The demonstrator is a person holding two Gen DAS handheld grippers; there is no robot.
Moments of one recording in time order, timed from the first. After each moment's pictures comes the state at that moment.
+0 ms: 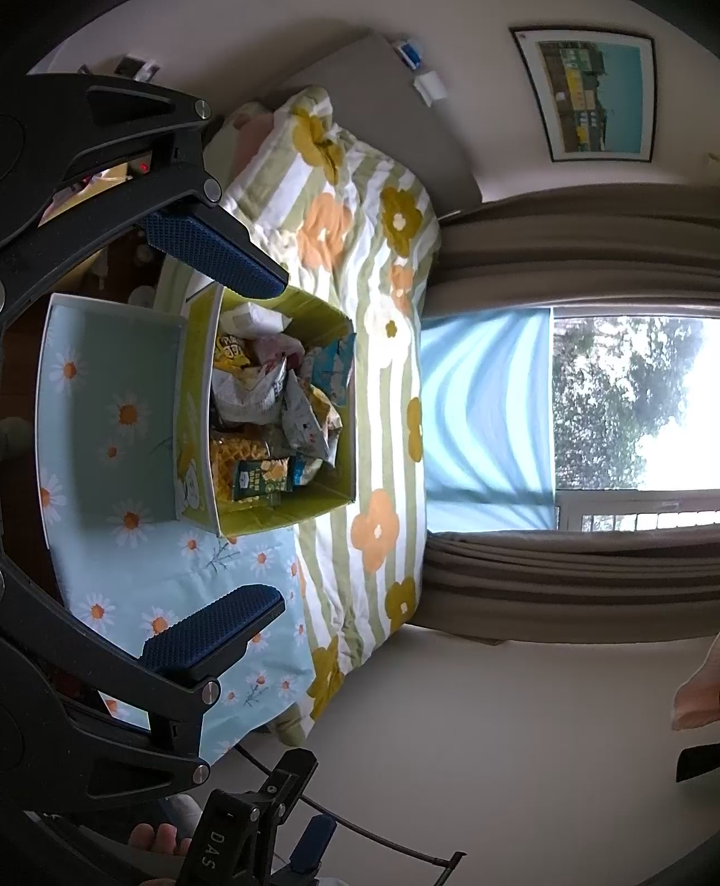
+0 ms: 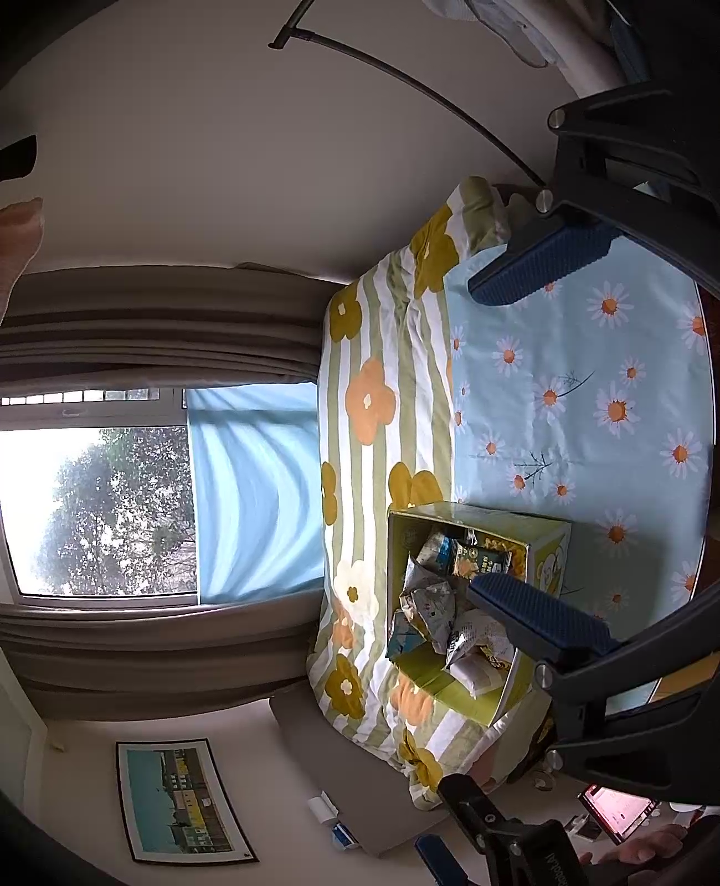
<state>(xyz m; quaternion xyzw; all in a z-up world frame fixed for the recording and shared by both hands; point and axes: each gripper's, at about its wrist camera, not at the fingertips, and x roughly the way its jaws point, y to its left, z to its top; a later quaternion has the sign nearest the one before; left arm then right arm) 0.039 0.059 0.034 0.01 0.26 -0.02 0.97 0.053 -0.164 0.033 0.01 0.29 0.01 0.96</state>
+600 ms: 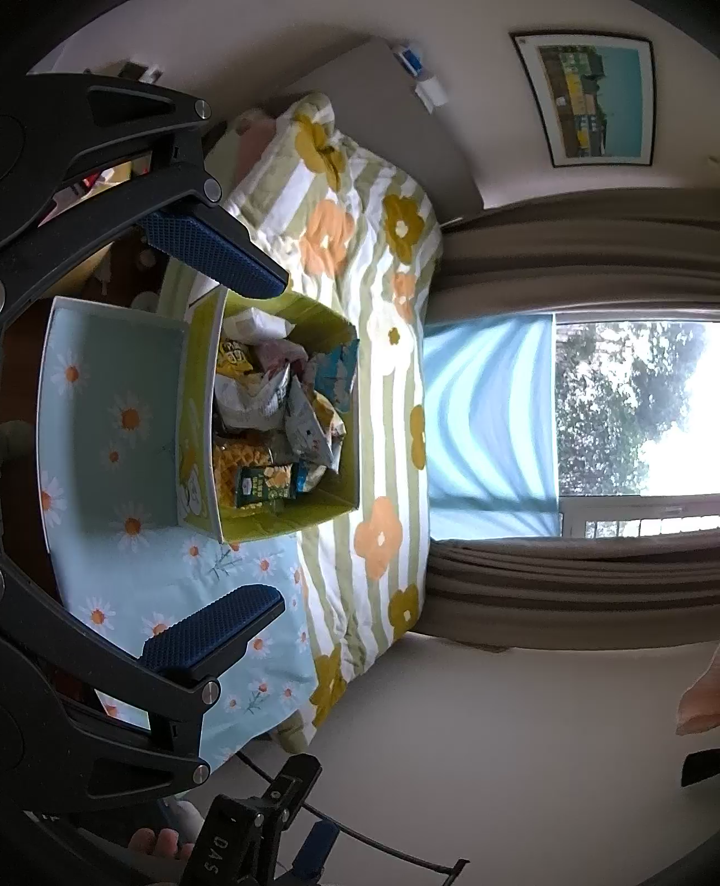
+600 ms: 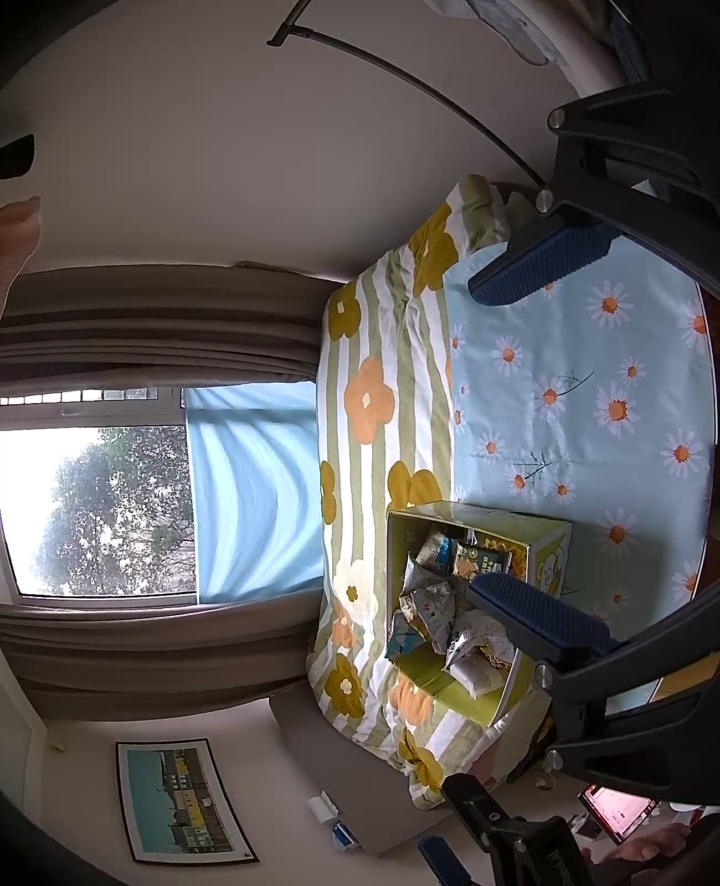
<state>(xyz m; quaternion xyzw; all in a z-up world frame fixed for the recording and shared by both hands) 0.042 0.059 0.032 0.01 0.26 -0.01 0.97 0.053 -0.165 0.035 0.01 0.29 0.00 0.96</state>
